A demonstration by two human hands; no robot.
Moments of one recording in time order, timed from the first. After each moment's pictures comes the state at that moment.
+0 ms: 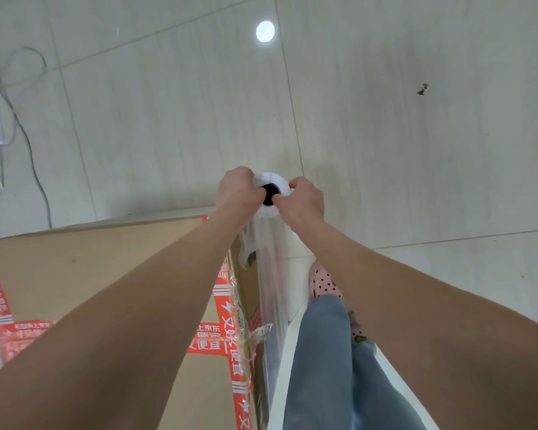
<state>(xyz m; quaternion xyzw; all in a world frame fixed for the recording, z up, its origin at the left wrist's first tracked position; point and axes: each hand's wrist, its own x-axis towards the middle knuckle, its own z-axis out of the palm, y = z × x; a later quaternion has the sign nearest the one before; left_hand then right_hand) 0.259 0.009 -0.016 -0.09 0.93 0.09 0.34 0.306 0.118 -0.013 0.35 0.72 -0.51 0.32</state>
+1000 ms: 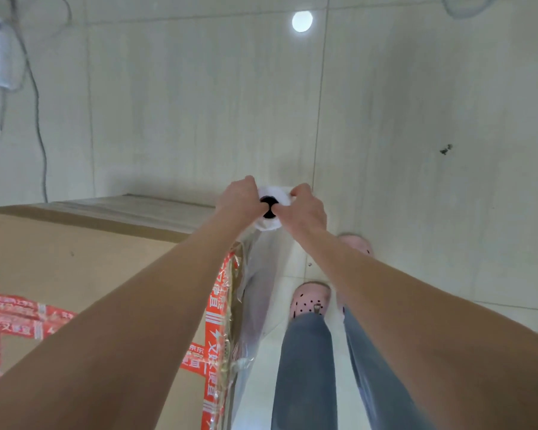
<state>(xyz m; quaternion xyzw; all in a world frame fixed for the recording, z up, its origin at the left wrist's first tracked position) 0.205 -0.007 -0.015 -0.11 0.90 0.06 0.42 0.228 0.114 -0.015 0.26 0.76 -0.41 0.44</state>
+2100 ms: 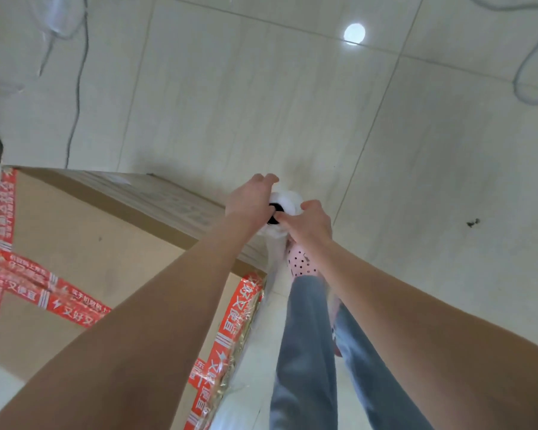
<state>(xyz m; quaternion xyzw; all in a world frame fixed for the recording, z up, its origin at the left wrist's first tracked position) 0.169 -0.070 -0.007 -0.14 0.91 0.10 0.37 0.169 0.054 -0.009 0.21 0.75 -0.38 0.49</state>
